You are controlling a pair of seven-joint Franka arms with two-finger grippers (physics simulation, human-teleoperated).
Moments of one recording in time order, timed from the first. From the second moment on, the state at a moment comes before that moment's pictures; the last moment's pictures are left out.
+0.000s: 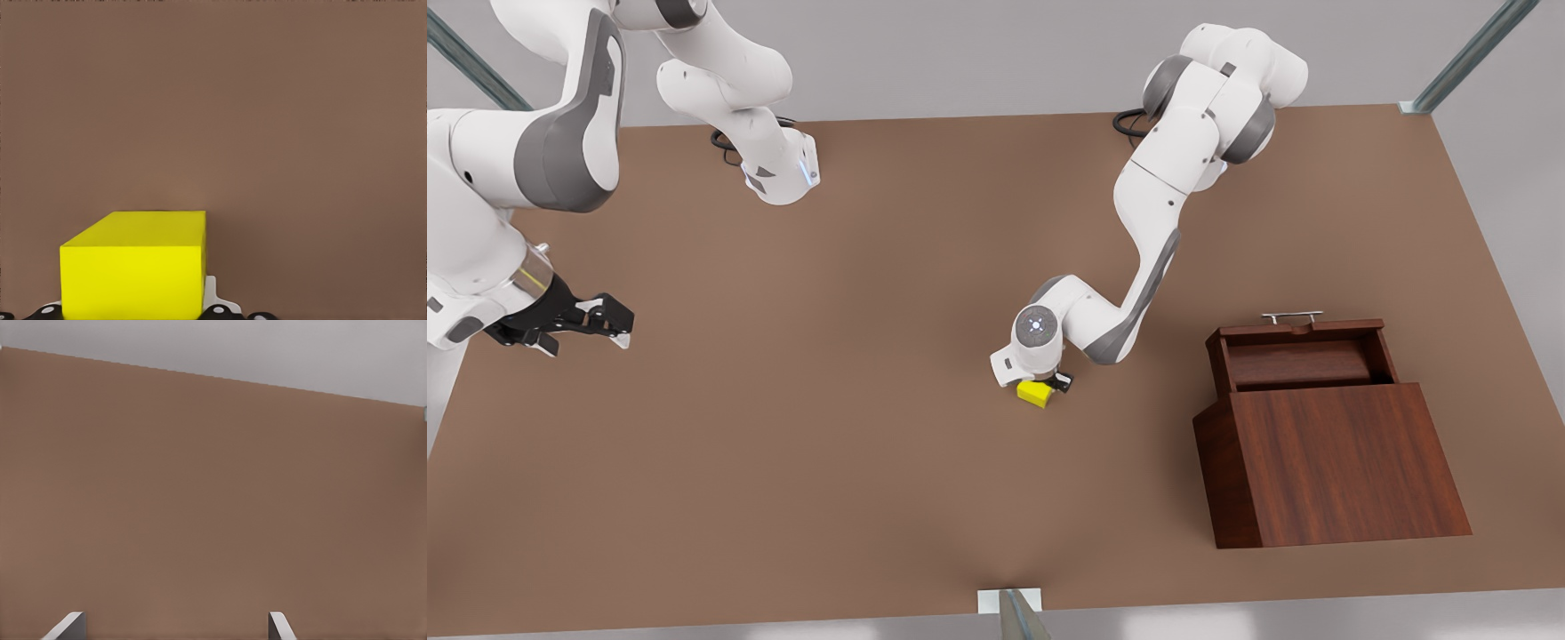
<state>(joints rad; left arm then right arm) -0.56 0.86 -0.15 -1.42 0.22 2.20 -0.30 0.14 0.15 -0.17 -1.38 -0.03 1.64 -0.14</state>
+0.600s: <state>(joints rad) -0.54 0.51 -0.08 -1.42 0.16 1.81 -0.21 0.13 0.16 -0.17 -1.38 -0.03 1.64 -0.14</state>
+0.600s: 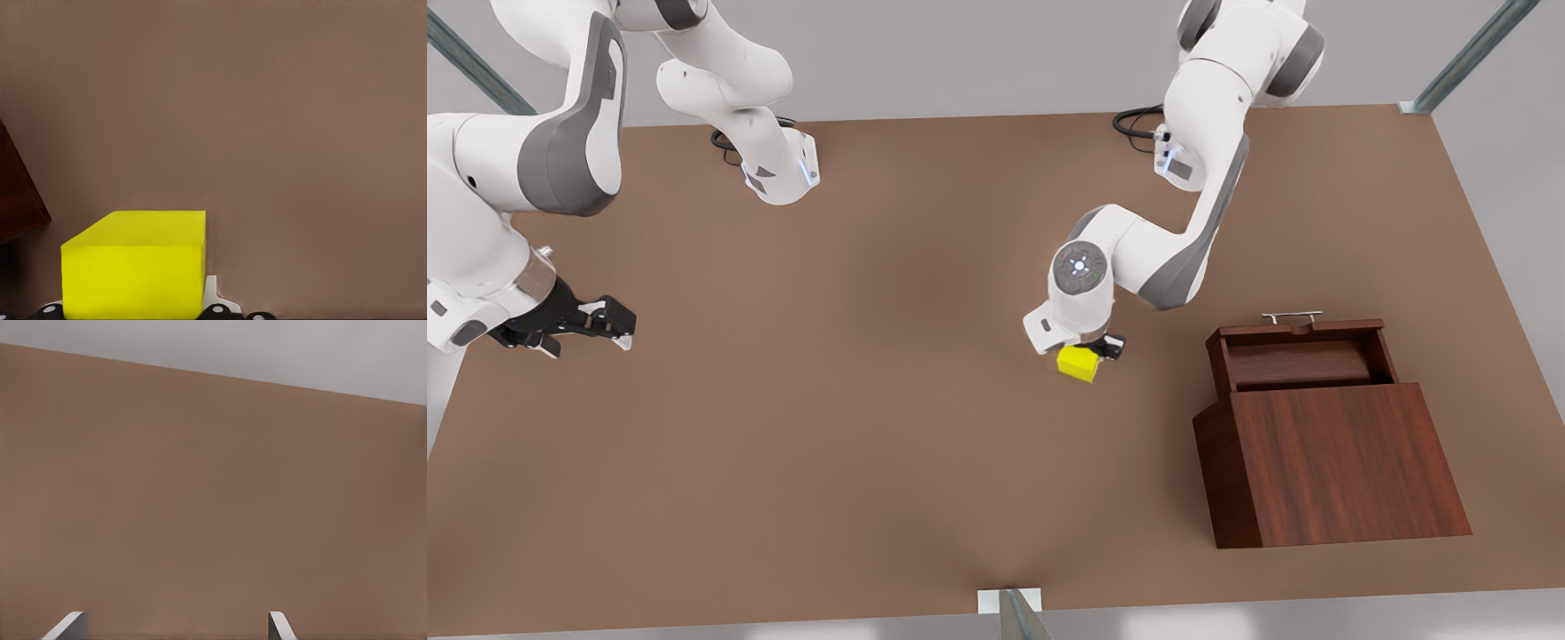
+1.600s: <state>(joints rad) -0.55 0.34 0.50 -1.73 0.02 1.79 0.37 0.13 0.17 -0.17 -1.38 -0.03 1.64 -0.14</state>
